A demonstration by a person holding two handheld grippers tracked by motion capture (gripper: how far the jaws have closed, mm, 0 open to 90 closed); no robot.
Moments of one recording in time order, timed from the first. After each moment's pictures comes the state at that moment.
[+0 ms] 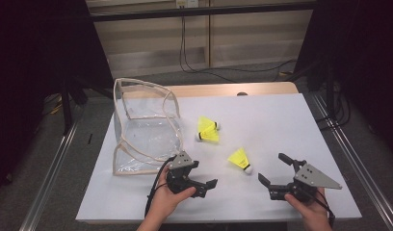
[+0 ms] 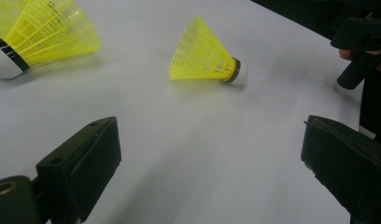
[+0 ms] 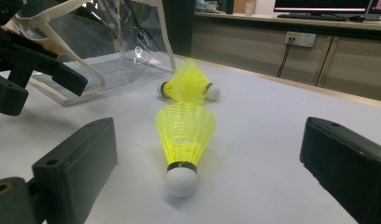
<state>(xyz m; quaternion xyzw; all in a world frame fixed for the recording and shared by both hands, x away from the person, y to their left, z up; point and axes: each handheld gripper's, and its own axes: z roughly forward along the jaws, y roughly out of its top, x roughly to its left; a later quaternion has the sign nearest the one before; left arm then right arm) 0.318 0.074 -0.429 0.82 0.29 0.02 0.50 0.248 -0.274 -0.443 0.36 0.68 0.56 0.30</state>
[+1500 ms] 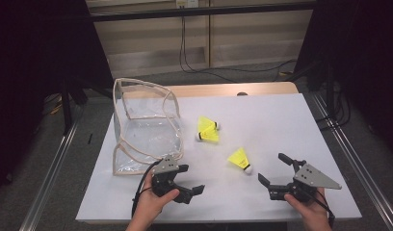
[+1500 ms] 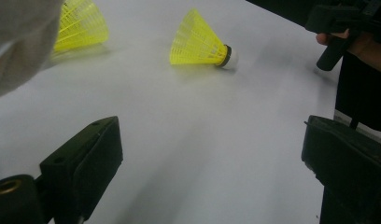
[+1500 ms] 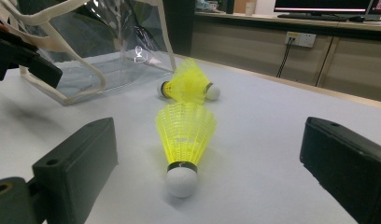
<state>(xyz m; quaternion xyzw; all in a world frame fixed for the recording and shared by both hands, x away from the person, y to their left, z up) 0.309 0.112 -0.425 0.82 0.27 0.01 0.50 0.248 -0.273 -0.443 0.36 0.68 0.56 0.30</state>
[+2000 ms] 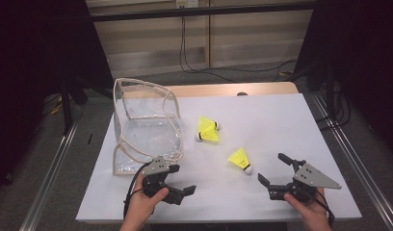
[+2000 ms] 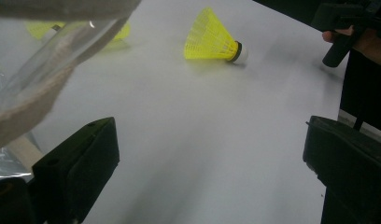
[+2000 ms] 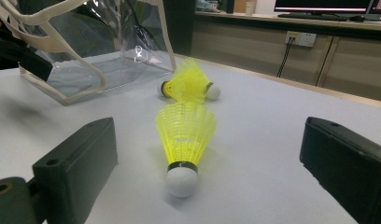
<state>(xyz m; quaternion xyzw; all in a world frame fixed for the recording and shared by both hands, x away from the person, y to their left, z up) 0.308 0.135 -0.423 0.82 0.27 0.02 0.50 0.248 -0.273 -0.443 0.36 0.68 0.56 0.30</state>
